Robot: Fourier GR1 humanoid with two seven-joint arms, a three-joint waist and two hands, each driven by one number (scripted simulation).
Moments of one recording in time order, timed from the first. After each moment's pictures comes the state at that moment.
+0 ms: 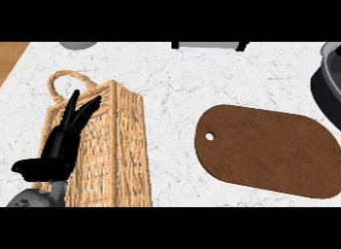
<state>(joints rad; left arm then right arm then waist) -0.11 0.39 -0.35 -1.59 0.31 0.41 -0.15 -1.09 -0.55 -0.17 -0.45 1.48 -0.27 1.08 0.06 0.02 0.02</state>
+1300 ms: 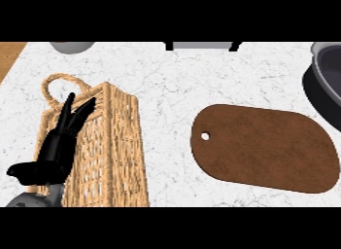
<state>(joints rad) -0.08 0.40 -0.34 -1.59 0.32 0.41 -0.17 -0.85 -0.64 -0.54 -0.24 1.14 -0.46 0.85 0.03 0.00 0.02</state>
